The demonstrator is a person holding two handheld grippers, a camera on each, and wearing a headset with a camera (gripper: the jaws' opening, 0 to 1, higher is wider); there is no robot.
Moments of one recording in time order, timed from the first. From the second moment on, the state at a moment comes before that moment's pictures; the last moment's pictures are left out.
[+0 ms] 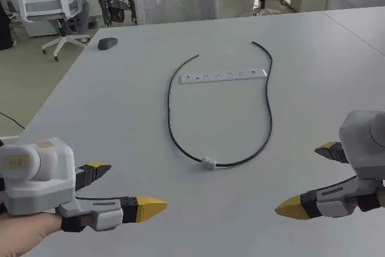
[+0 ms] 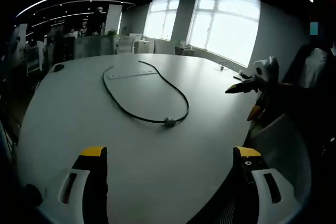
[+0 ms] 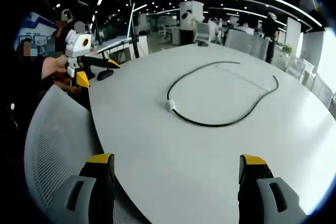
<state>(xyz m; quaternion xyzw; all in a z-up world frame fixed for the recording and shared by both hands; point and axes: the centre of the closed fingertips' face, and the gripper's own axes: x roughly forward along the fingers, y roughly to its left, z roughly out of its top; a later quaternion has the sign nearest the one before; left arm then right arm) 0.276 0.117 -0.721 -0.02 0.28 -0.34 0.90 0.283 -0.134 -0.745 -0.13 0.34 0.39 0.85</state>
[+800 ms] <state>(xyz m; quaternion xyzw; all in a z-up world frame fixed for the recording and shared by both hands) 0.272 0.112 -0.719 -0.02 0.28 -0.35 0.89 0.279 -0.137 -0.743 -0.13 0.33 0.39 0.85</state>
